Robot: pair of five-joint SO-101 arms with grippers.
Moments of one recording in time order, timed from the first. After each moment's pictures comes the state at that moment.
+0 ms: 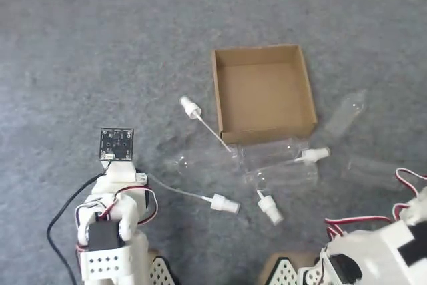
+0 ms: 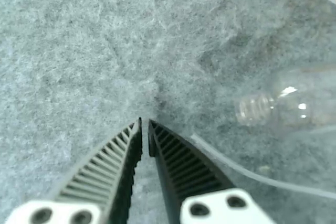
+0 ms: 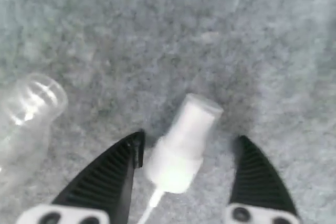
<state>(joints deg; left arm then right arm) -12.0 -103.4 97.0 72.0 -0.7 61.1 6.2 33.4 51.4 10.3</state>
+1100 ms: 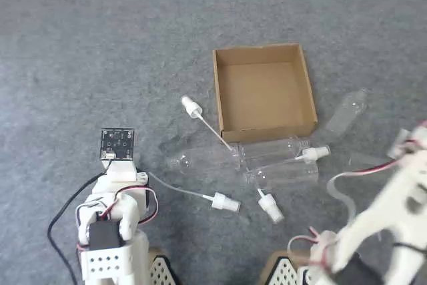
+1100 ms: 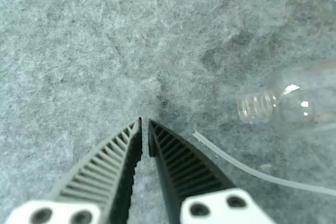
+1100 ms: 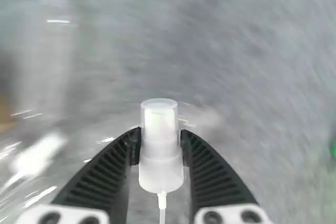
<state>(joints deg) -12.0 -103.4 97.0 72.0 -0.7 36.8 -29.3 31.7 66.4 10.4</state>
